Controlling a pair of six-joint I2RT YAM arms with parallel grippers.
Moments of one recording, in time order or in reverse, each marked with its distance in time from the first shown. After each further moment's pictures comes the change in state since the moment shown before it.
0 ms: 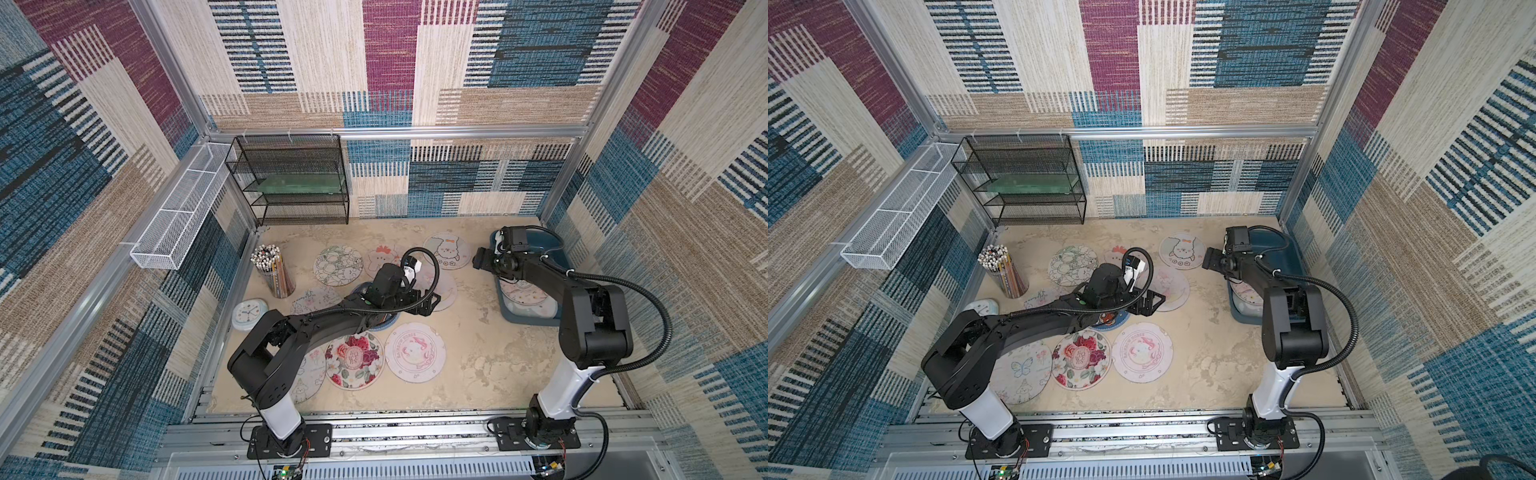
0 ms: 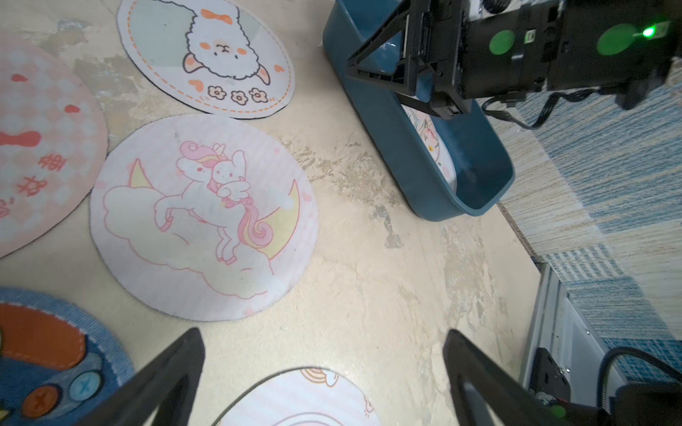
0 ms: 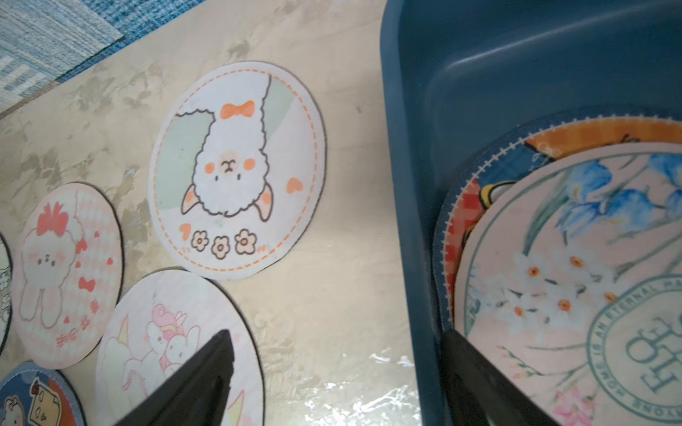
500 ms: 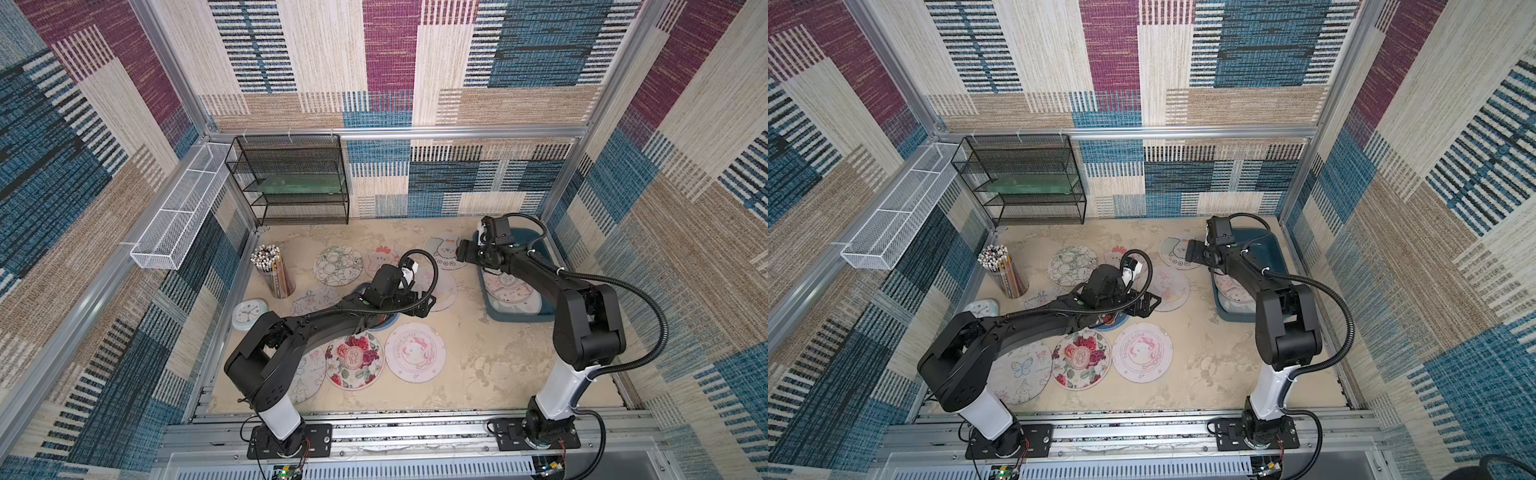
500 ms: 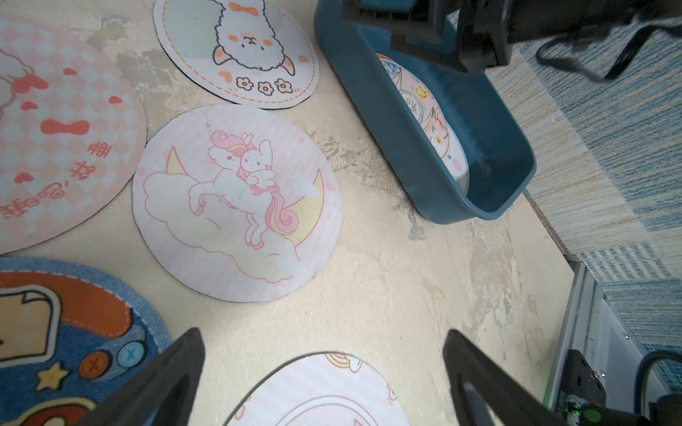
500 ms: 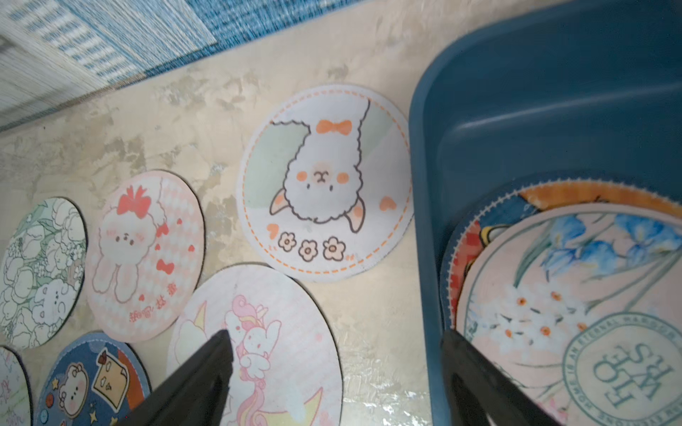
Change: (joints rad) left arm 0.011 -0.022 -0.014 -0.051 -0.048 0.028; right arm 0.128 -0.007 0.124 -0.051 0.070 -0.004
